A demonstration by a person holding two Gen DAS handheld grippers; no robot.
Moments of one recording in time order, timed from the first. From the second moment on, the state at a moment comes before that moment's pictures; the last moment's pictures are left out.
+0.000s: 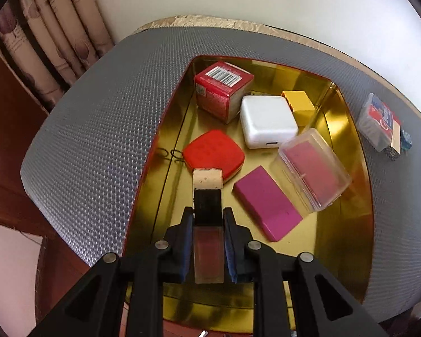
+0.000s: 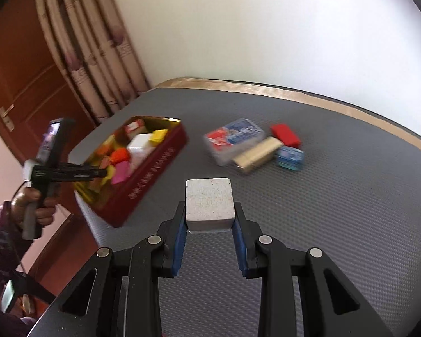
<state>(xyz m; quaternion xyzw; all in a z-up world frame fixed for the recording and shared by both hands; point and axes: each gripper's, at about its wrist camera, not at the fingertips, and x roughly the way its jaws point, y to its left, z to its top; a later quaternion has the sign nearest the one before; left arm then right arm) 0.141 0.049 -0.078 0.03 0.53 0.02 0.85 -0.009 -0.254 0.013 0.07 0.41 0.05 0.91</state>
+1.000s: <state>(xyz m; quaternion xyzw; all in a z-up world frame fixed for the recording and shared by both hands) 0.025 0.109 -0.030 -0.06 0.42 0.12 0.90 0.132 -0.046 -0.048 -0.02 0.52 0.19 0.83</state>
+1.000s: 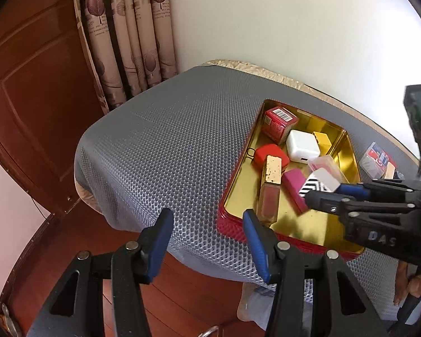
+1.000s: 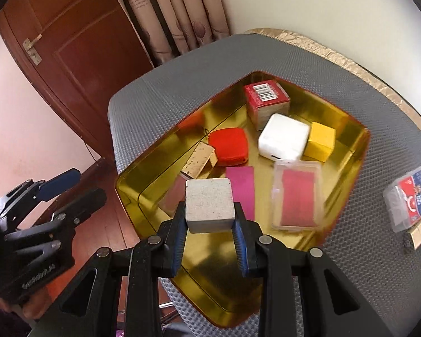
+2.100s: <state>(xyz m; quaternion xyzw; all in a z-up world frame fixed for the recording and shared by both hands) 0.012 0.060 -0.012 -0.03 0.40 -0.06 0.91 -0.001 -0.258 -0.058 -0.07 0.46 -0.15 0.87</state>
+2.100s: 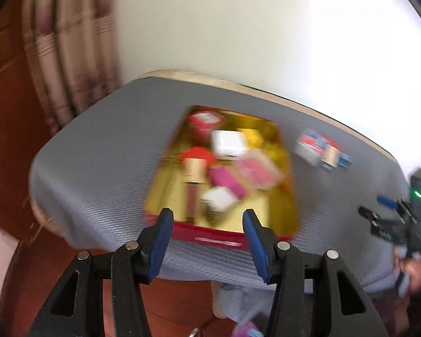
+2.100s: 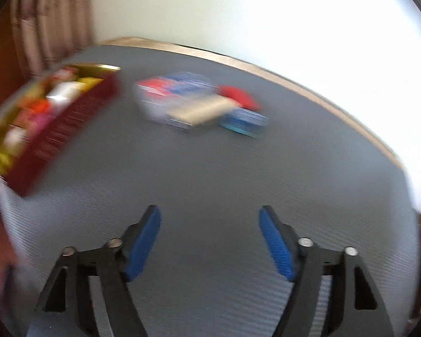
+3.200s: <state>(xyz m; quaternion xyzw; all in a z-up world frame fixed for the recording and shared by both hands) 0.239 -0.195 -0.038 0.23 0.51 -0.31 0.77 -0.063 -0.365 -0.064 0.10 0.42 -0.17 0.89</state>
